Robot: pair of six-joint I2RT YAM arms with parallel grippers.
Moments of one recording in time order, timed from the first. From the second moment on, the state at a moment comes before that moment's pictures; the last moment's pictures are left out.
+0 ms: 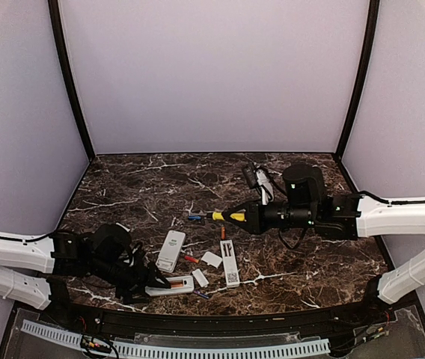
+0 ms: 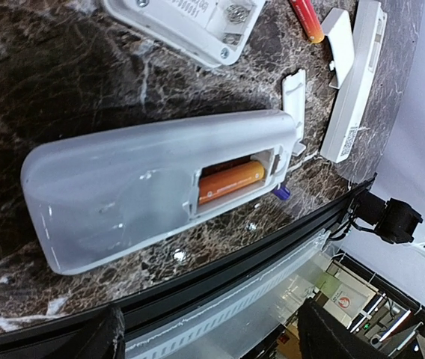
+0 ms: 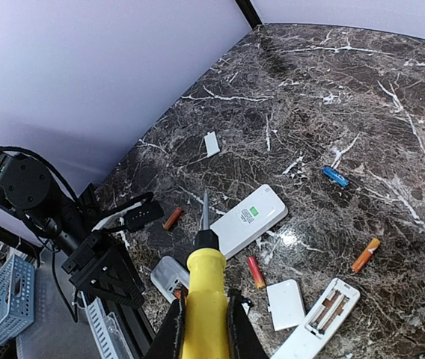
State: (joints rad) left arm -1.00 1.03 0.41 -0.31 0.37 -1.40; right arm 1.01 1.30 0.84 0.07 -0.18 0.52
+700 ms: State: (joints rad) left arm -0.92 1.17 0.39 -0.14 0.30 -1.32; right arm 1.01 1.28 0.84 0.05 -0.18 0.53
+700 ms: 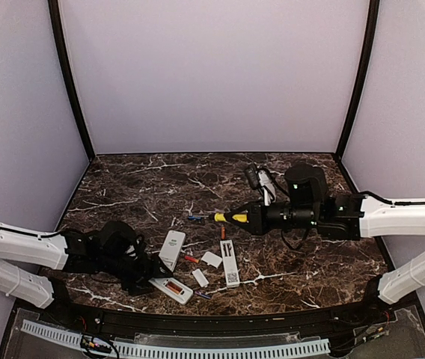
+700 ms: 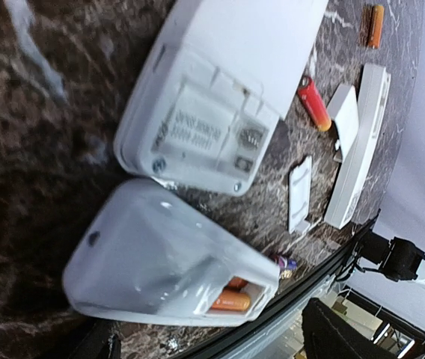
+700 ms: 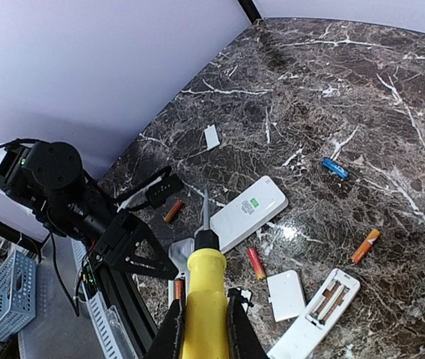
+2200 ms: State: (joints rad) left arm -0.82 1.35 0.50 -0.20 0.31 -1.04; right arm 1.12 1.71 1.04 -0.19 -0.47 0.50
